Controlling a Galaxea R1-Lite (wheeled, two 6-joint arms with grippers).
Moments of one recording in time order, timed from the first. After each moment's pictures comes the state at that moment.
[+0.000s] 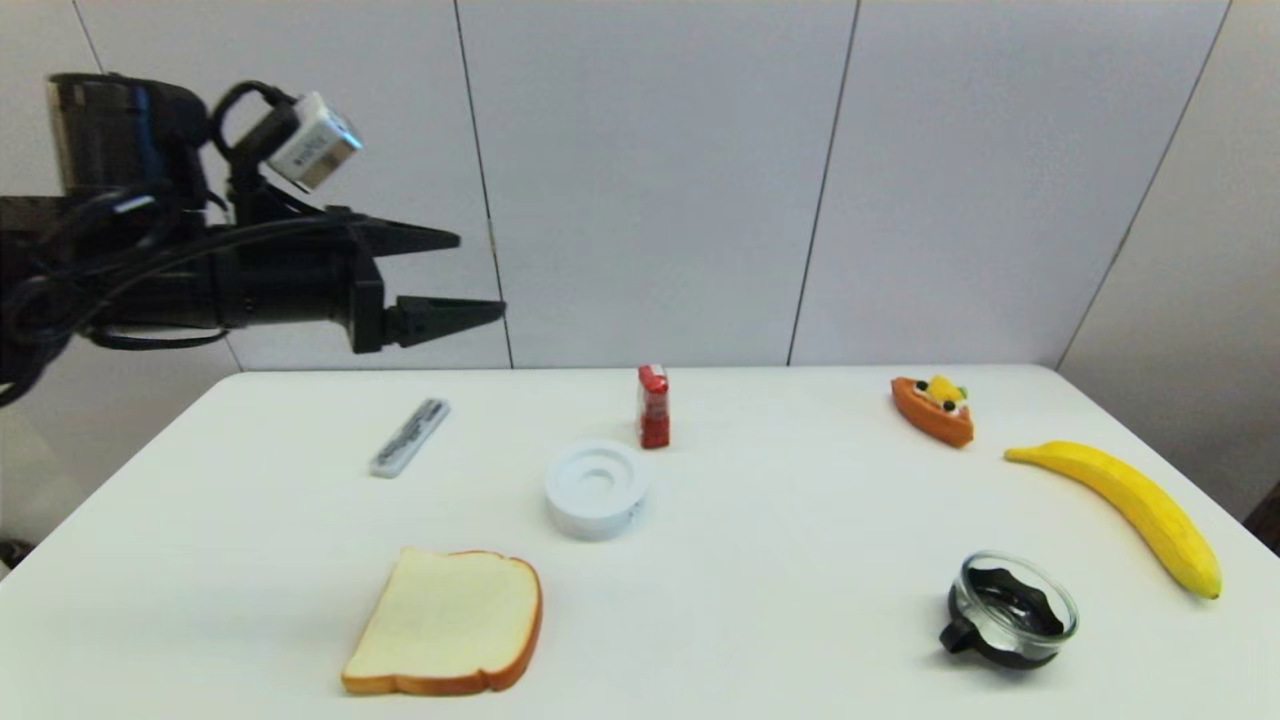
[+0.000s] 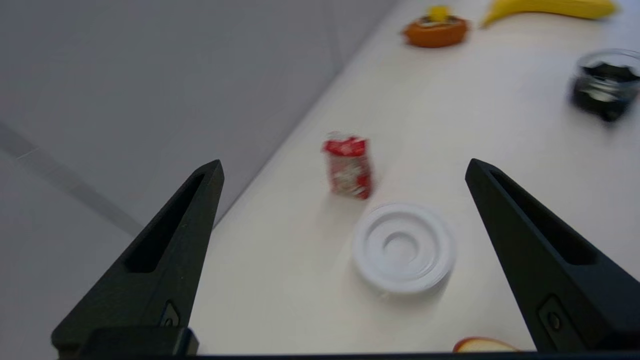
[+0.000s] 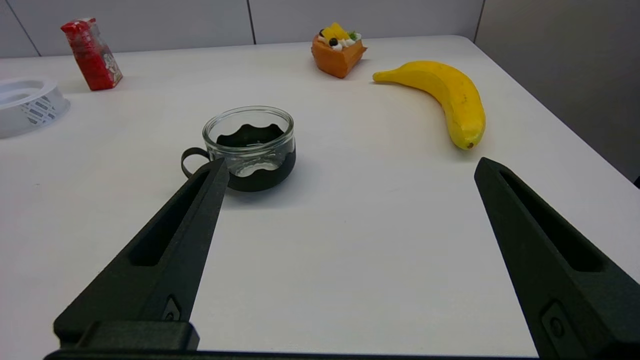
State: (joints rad) left arm -0.20 1.66 -1.22 -0.14 -0.78 0.45; right arm 0.00 0.00 0.00 0.00 -0.03 0.04
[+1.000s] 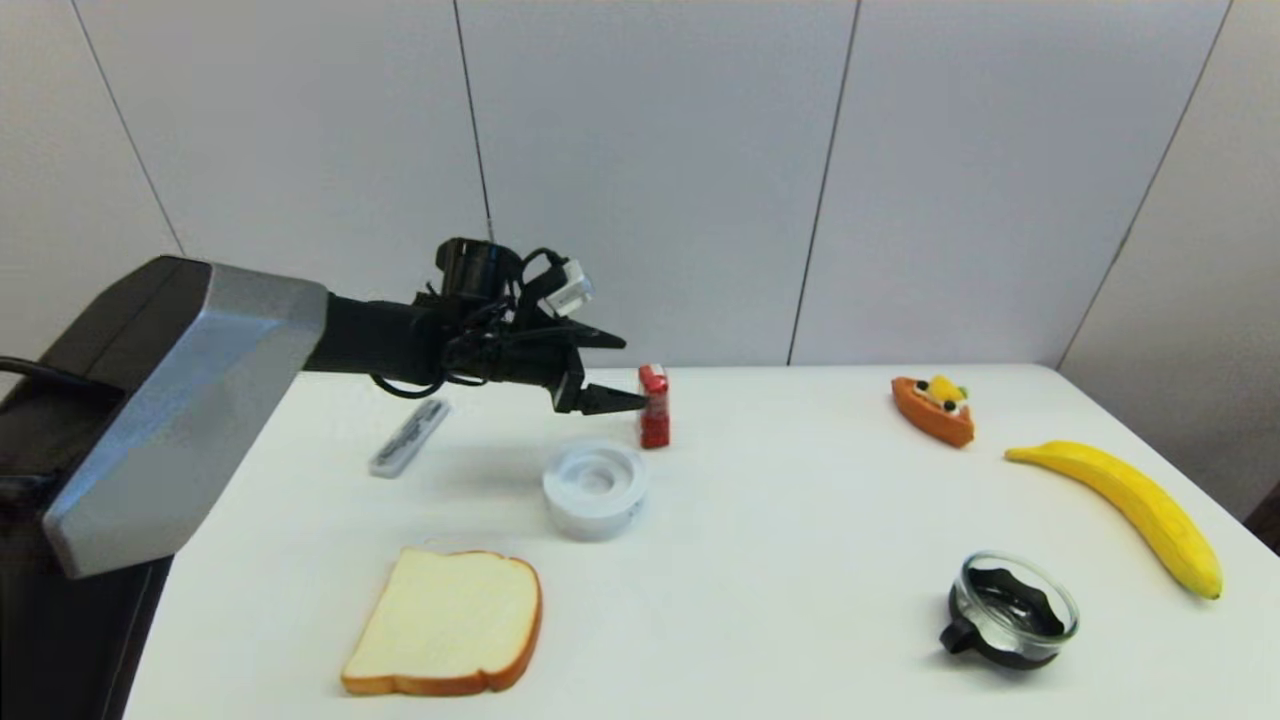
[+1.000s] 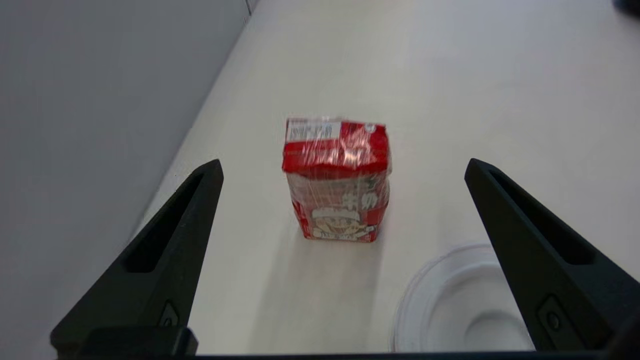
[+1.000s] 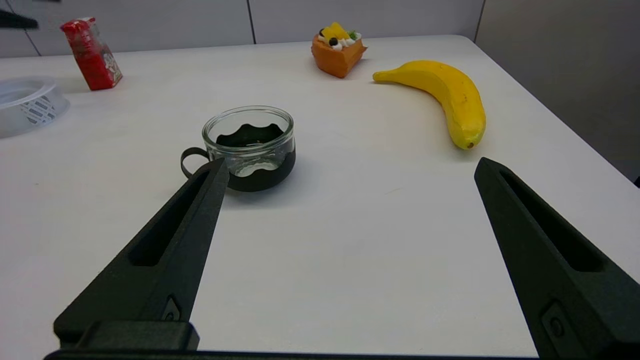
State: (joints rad) left arm -0.34 2.33 -1.74 -0.05 -0.88 0.57; right arm 0.00 0.00 0.00 0.00 -0.03 0.04
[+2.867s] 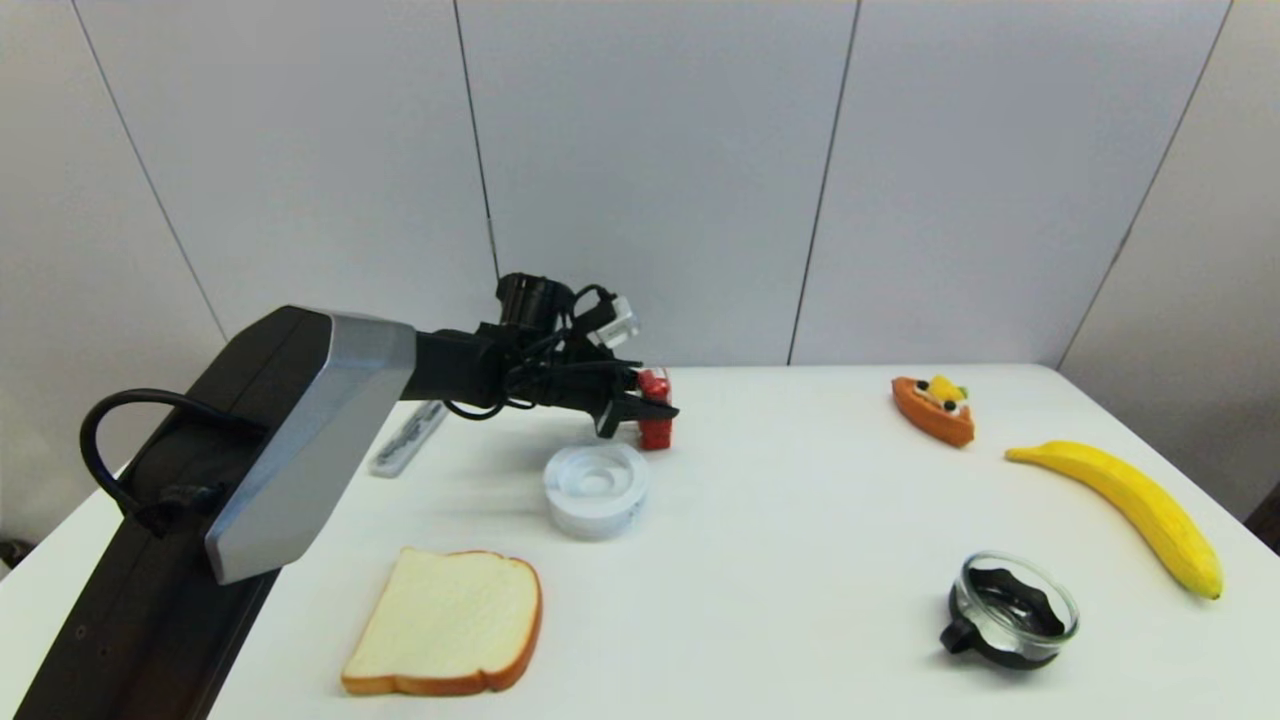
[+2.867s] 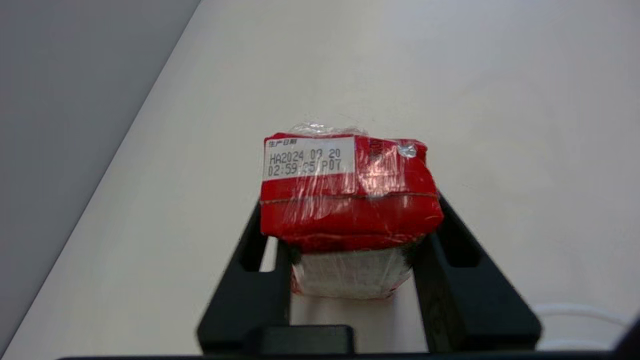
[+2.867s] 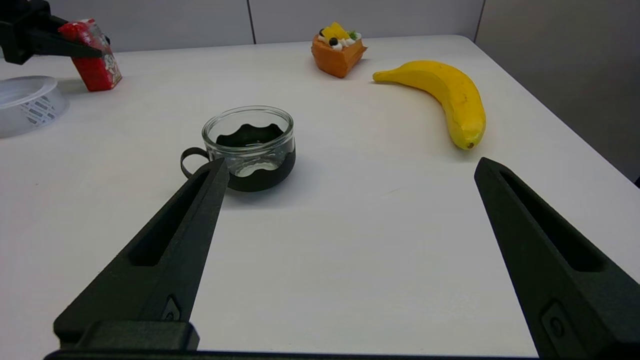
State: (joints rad) left arm -0.40 2.50 -1.92 -0.01 -0.88 0.56; right arm 0.00 0.00 0.00 0.00 -0.03 0.04
